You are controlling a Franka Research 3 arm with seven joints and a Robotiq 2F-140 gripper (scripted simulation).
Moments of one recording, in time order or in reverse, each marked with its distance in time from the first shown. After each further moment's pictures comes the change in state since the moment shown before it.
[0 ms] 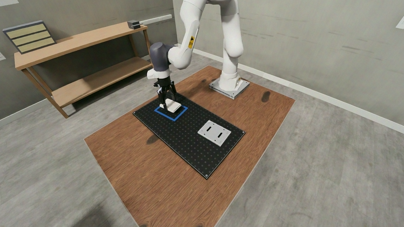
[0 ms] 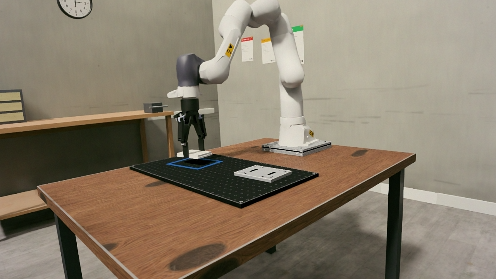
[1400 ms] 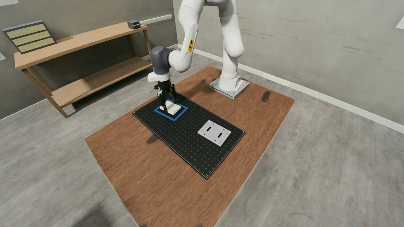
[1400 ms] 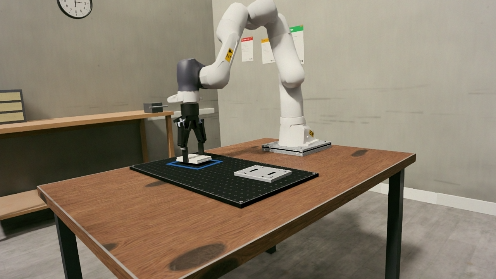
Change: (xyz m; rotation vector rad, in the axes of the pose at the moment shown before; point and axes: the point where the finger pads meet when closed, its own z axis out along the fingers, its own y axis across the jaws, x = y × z) arm 0.001 -0.003 0.019 0.006 0.005 0.008
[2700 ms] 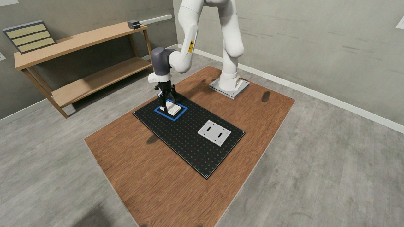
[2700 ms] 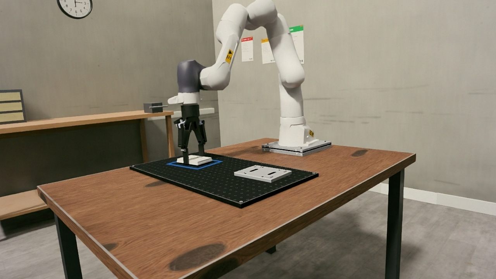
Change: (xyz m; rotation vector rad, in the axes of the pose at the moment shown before) arm -0.001 0.001 0.006 0.000 0.000 0.000
